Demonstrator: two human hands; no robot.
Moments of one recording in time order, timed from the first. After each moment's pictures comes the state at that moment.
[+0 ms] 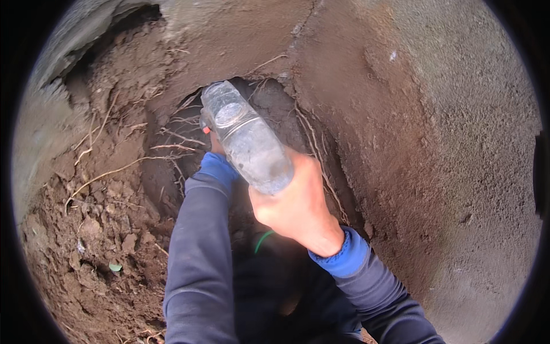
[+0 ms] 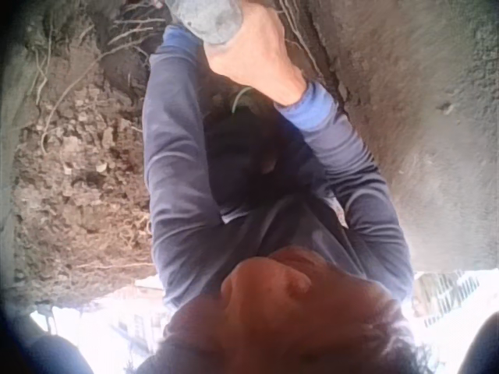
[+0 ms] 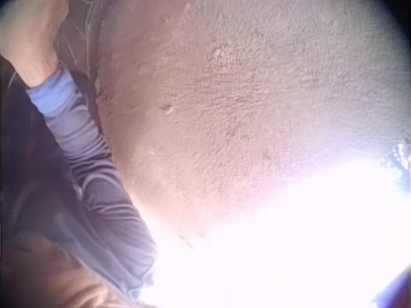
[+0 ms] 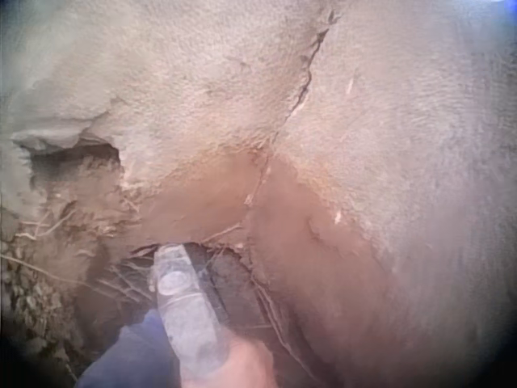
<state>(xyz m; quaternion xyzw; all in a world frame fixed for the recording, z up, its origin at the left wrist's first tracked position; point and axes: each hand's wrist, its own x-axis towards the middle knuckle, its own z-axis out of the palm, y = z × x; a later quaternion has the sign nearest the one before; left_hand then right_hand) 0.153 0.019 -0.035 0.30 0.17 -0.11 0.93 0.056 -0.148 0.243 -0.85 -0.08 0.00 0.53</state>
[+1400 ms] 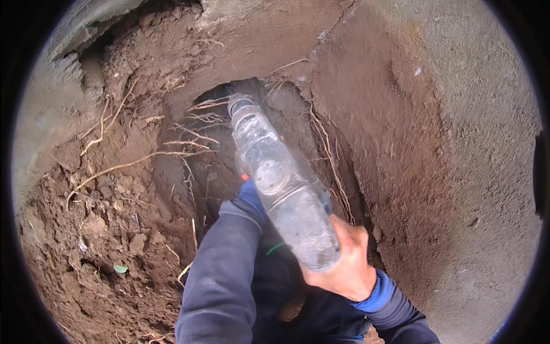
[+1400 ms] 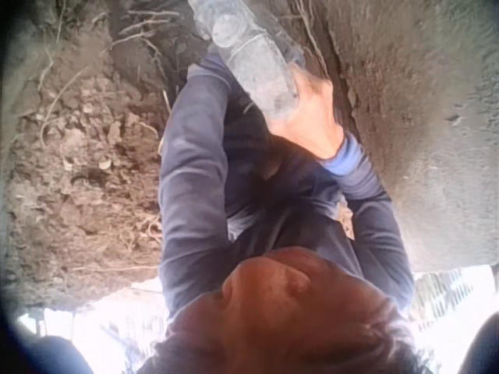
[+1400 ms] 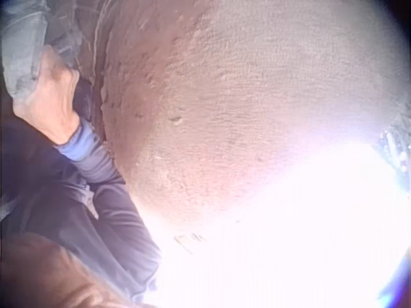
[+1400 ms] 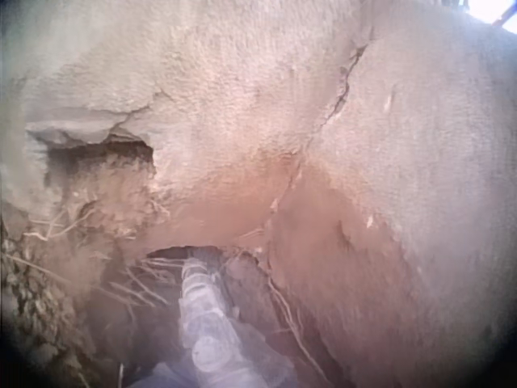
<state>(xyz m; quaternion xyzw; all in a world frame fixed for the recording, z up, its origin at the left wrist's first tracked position) 0.093 -0.070 -0.035 0.43 0.24 0.00 0.87 -0.008 -0.177 0.289 -0.91 -0.14 0.03 0.40</state>
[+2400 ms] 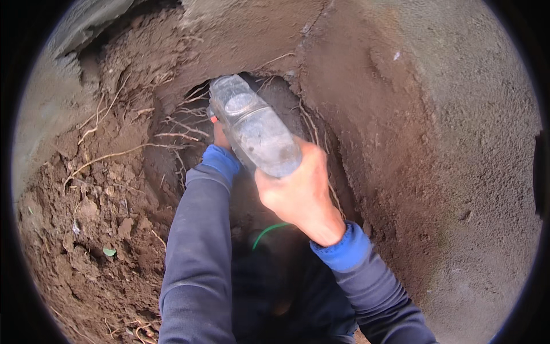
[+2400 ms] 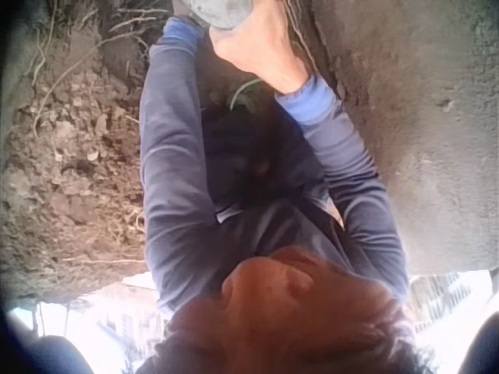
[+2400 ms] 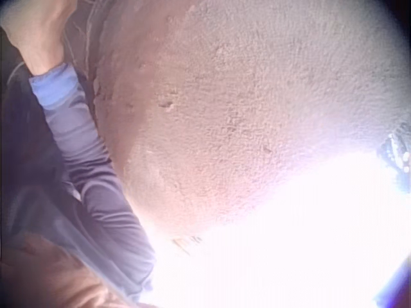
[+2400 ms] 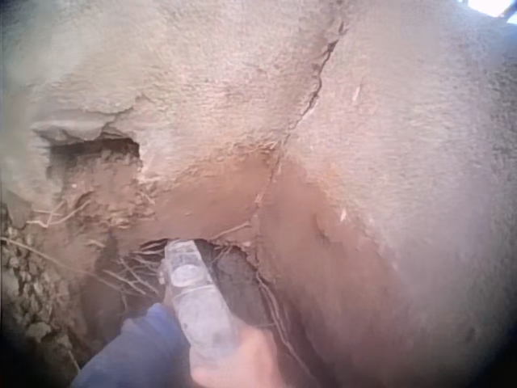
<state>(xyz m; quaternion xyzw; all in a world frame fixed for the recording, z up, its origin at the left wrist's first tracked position) 0.150 0.019 -0.043 0.26 0.18 -0.09 0.94 0.055 -0.157 0.235 -0.85 -0.05 0.00 0.52</state>
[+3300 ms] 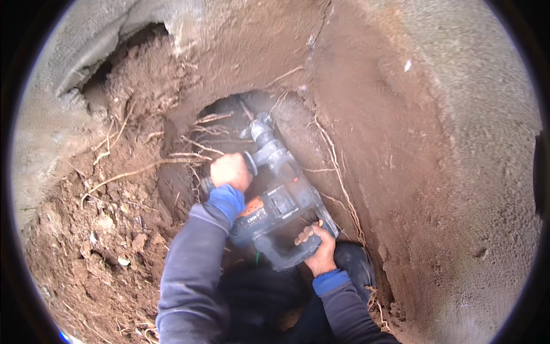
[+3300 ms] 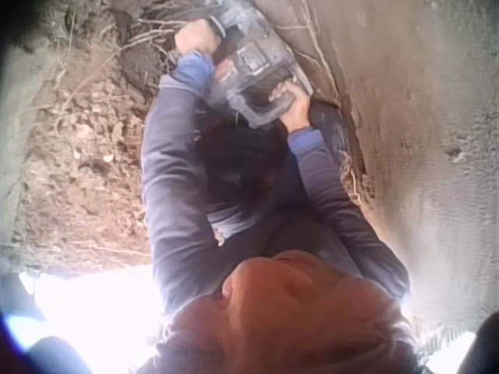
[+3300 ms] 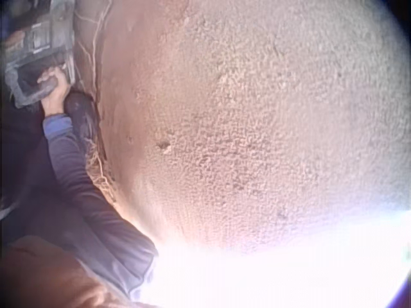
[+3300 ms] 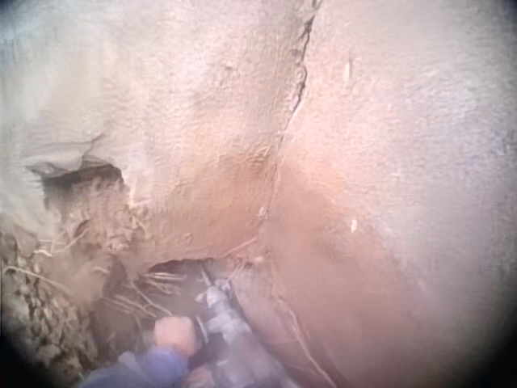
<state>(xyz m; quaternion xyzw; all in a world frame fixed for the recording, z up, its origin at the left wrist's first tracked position) 0.107 0.012 0.099 0.97 0.09 -0.22 -0.01 -0.076 -0.212 0.080 -0.22 0.41 0.15 0.87</state>
